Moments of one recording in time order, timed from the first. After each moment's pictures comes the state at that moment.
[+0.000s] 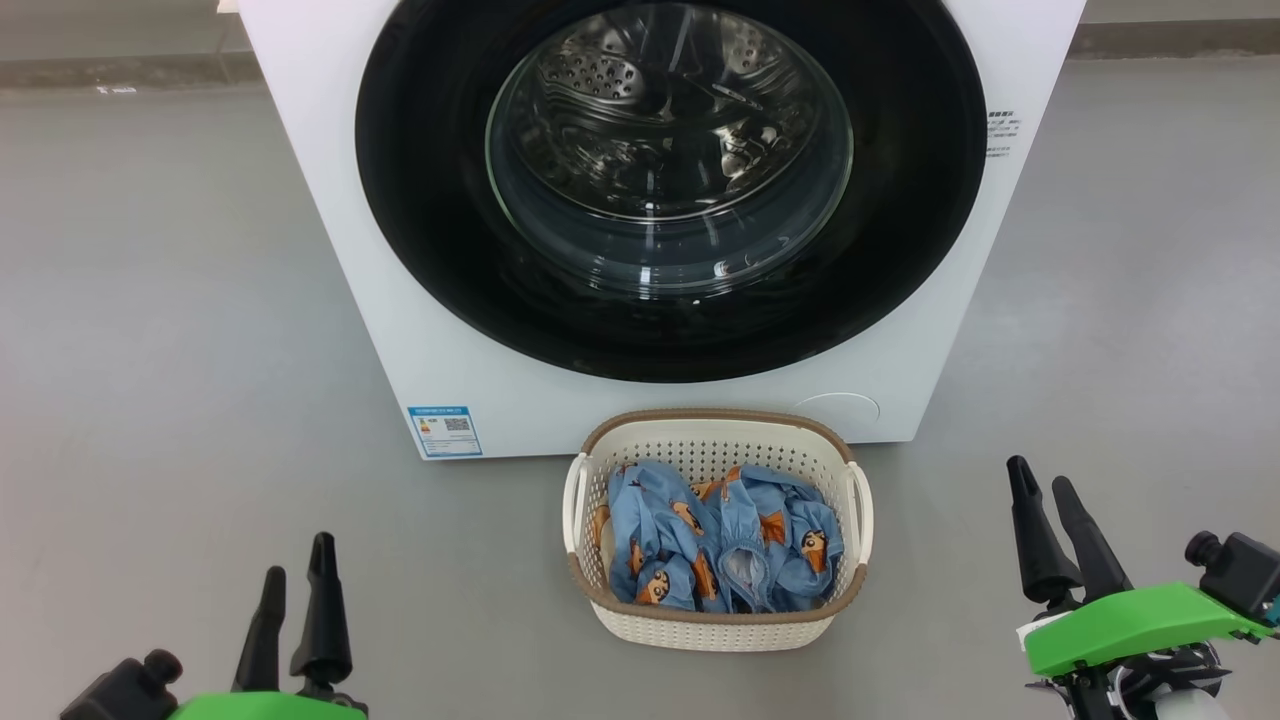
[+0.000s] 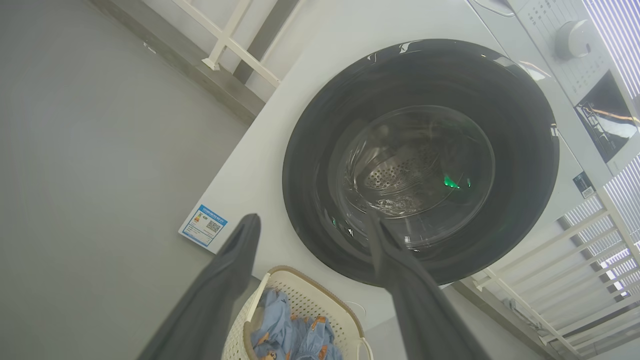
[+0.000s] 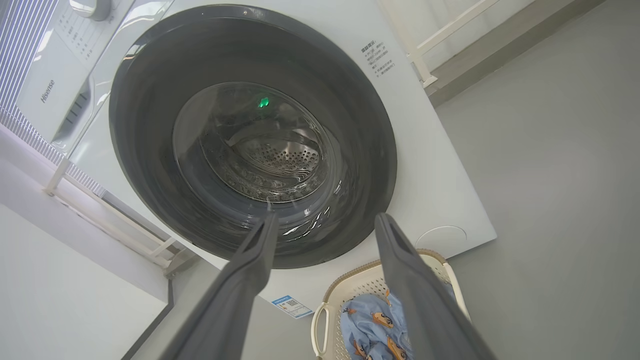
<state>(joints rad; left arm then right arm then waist) -0.07 0.03 0.00 0.28 -0.83 -0.13 -0.12 -0.06 -0.09 0.02 0.23 0.81 0.12 -0.12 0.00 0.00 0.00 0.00</state>
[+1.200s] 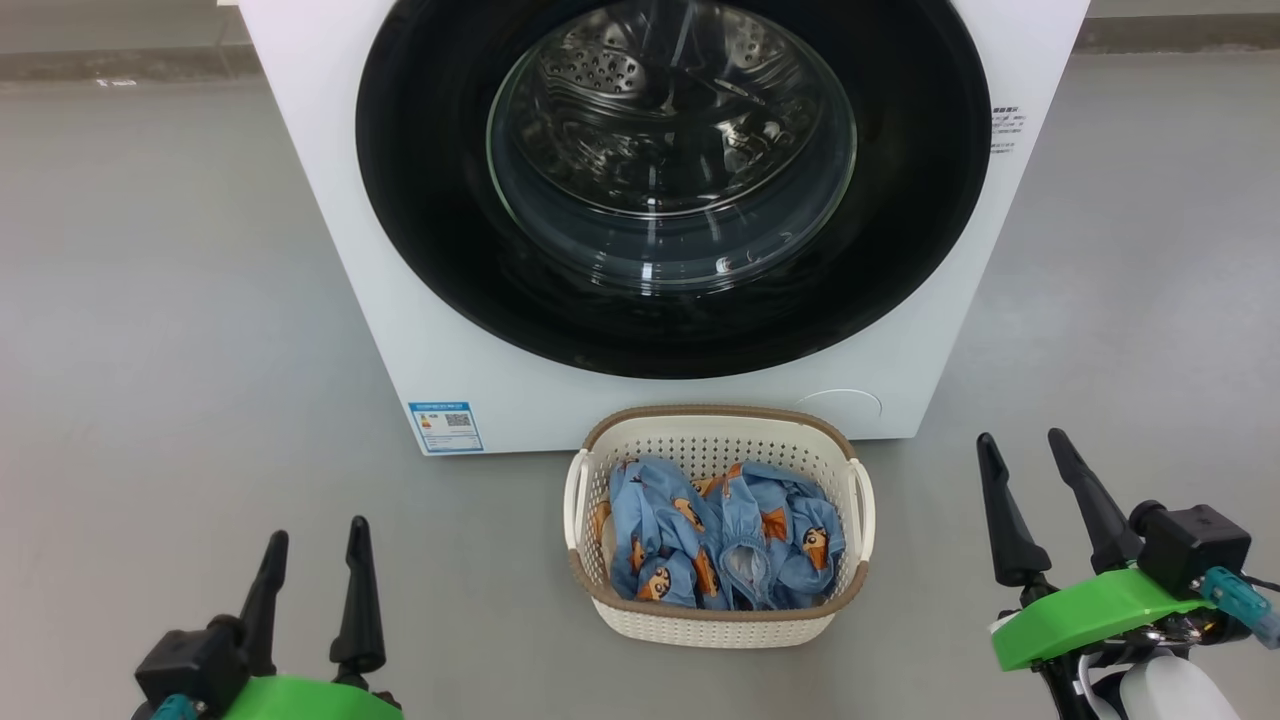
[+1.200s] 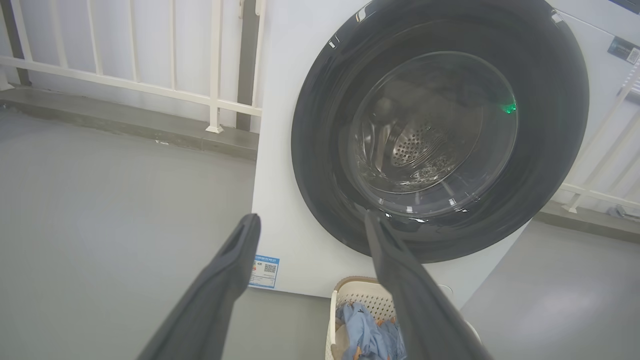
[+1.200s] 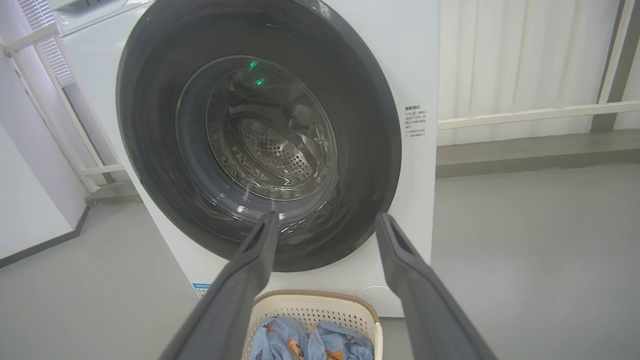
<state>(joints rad) -0.10 0.04 -0.02 0.32 -0.36 -0.10 -0.22 -0.12 -0.11 0.04 0.27 0.34 0.12 -0.22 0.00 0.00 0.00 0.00</state>
